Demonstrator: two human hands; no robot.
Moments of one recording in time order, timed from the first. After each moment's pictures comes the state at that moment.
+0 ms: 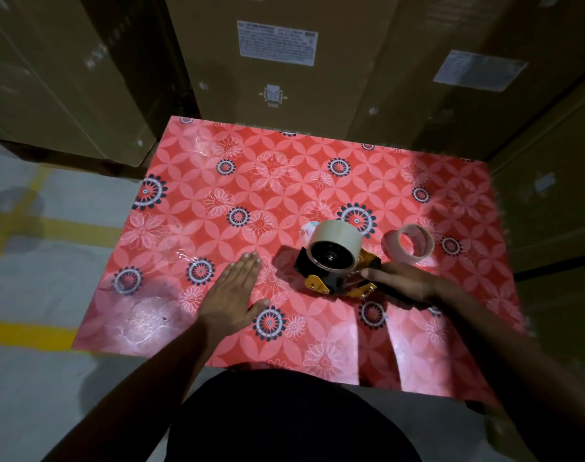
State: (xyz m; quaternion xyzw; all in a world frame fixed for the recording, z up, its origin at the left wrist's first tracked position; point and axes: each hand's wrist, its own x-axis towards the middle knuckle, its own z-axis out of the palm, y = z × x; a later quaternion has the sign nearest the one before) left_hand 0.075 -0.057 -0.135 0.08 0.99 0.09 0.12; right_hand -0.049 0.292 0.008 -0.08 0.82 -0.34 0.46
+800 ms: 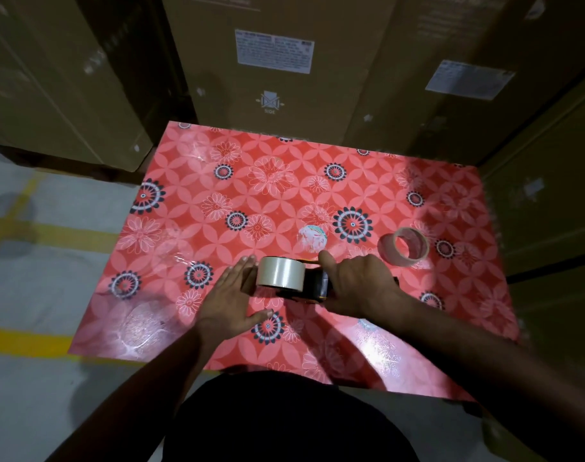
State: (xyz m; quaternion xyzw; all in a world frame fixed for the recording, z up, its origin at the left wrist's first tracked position) left_hand 0.073 -0.058 -0.132 0.09 0.98 0.09 0.12; right_hand -0.011 0.195 0.027 -0.35 0.91 0.17 0.11
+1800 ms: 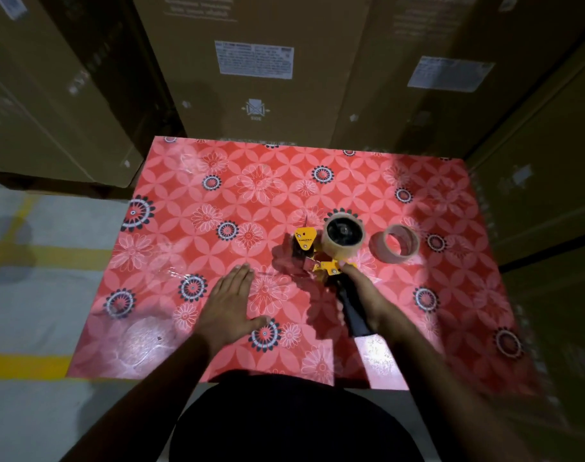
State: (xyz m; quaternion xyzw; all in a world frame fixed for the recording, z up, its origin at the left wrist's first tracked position) left_hand 0.065 -0.049 -0.116 0.07 0.98 0.11 0.15; right_hand -0.003 0.233 -0.035 0.21 0.60 -0.65 0.41
